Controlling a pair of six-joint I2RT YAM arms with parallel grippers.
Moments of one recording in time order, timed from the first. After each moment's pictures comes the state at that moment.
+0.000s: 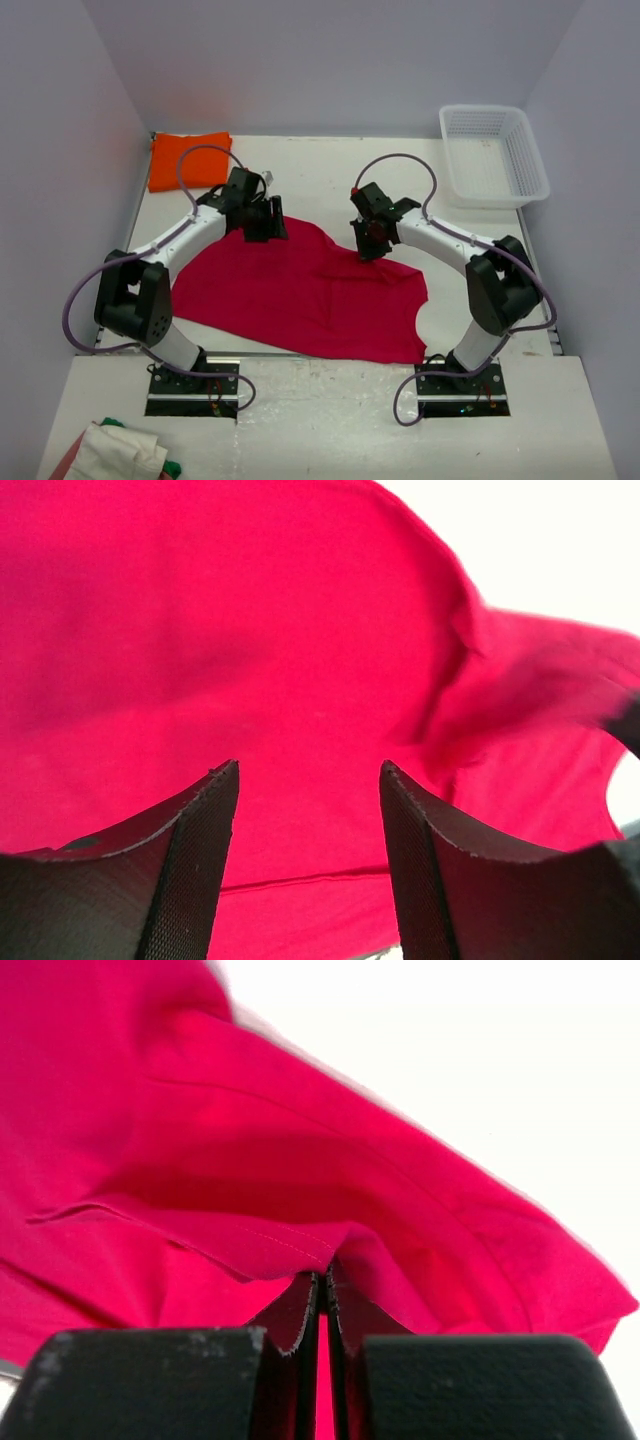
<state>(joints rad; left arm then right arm) -0.37 1.58 1.13 -0.54 0.21 -0.43 0.60 1.72 1.20 -0.69 0.01 0.38</state>
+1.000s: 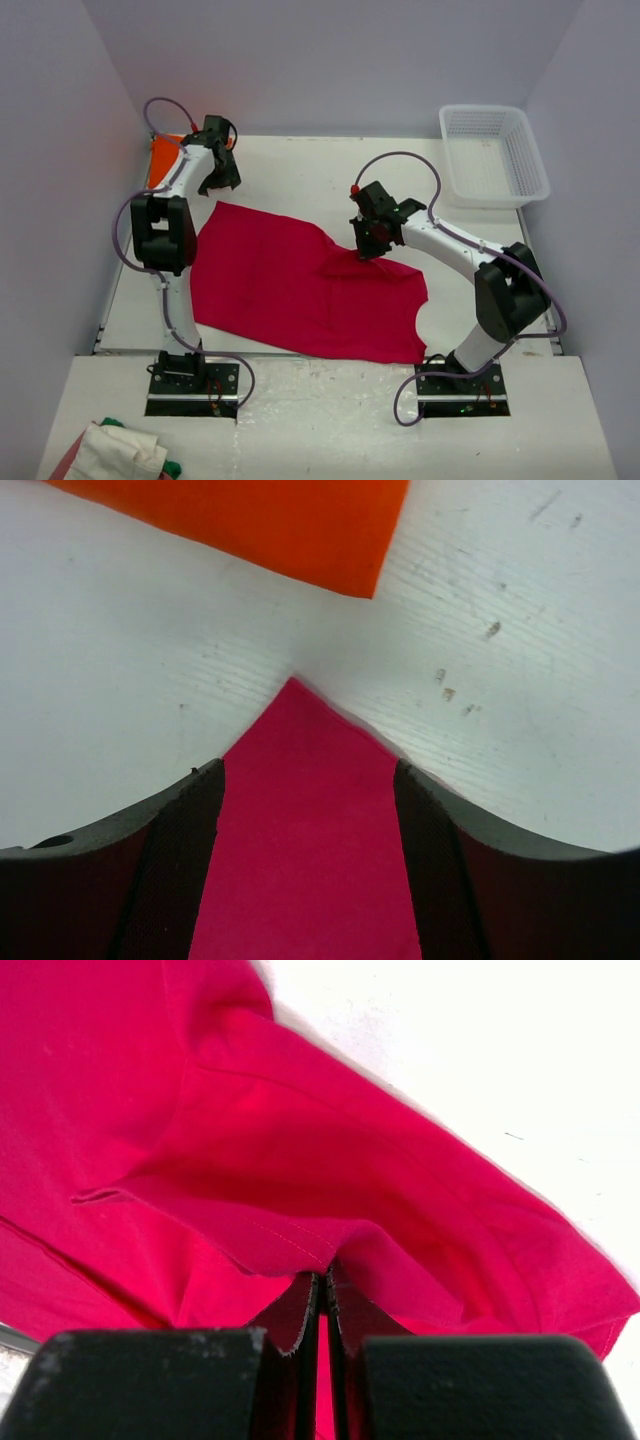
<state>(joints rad) -0.08 2.15 1.87 -0.84 -0.26 -0.41 0.60 1.65 1.20 -0.68 -0.01 0.37</state>
